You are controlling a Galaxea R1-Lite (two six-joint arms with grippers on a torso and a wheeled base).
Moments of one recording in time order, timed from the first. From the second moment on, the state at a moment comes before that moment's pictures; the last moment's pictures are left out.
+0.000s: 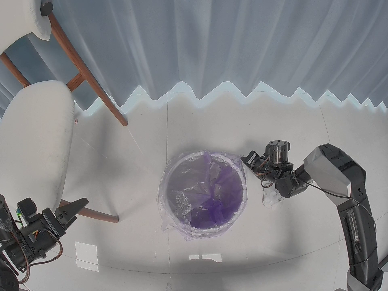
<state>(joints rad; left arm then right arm) -0.15 1.17 -0.02 -0.90 -0.24 -0.80 0.28 2.65 -1.56 -0.75 0.17 0.85</state>
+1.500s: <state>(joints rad) -0.45 1.39 -0.05 -0.80 -0.26 -0.76 0.22 1.70 -0.48 -0.75 0.08 1.01</state>
